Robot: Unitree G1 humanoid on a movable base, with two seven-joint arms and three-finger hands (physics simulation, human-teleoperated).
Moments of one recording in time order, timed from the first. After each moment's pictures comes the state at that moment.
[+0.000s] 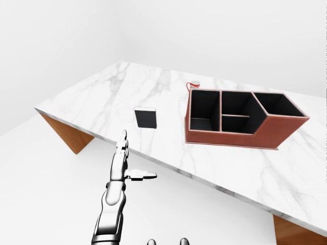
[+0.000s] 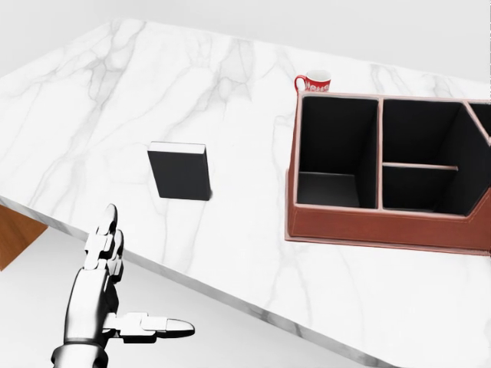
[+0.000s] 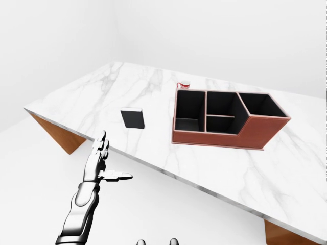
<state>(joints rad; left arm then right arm) 0.03 0.02 0.02 0.04 0.09 -0.09 -0.02 0.44 -0.59 -1.57 0.17 1.17 0.09 0.43</state>
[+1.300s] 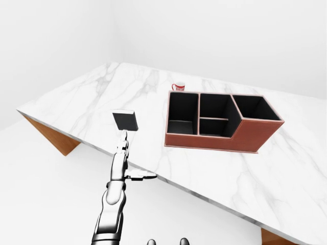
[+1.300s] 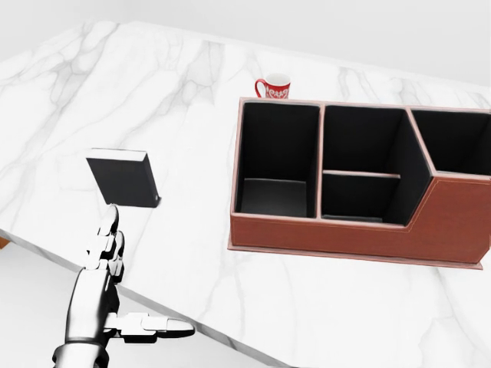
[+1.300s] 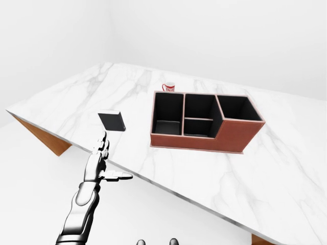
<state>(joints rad) 0.02 0.02 0.02 0.07 0.09 -0.09 -0.02 0.44 -0.60 -1.57 0.18 1.20 0.09 0.41</state>
